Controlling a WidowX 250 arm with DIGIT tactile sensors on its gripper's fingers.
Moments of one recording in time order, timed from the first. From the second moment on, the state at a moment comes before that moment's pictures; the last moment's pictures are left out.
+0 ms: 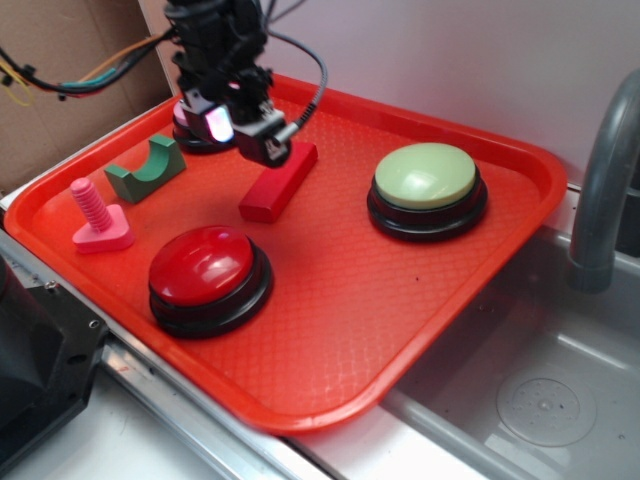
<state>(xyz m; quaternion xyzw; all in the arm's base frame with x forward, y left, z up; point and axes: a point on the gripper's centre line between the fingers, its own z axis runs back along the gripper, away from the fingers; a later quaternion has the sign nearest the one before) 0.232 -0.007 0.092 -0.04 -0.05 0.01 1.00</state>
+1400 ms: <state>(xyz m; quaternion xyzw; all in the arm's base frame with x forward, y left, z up) 0.245 -0.003 0.061 -0.02 0.02 0.08 1.00</state>
